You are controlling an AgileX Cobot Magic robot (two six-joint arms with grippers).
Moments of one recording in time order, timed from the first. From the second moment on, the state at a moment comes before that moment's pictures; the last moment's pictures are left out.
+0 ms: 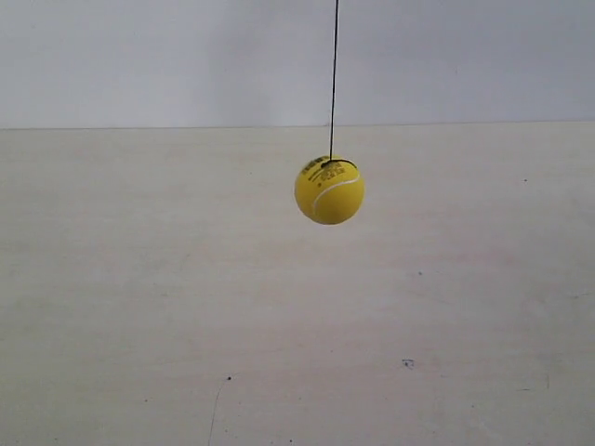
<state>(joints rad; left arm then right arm) -0.38 0.00 -0.13 1.00 -0.29 -0.78 -0.16 0.04 0.00 0.07 0.31 -0.08</state>
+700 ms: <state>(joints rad) -0.08 0.00 -0.09 0.82 -0.24 -0.77 -0.16 0.04 0.00 0.07 0.31 -0.07</state>
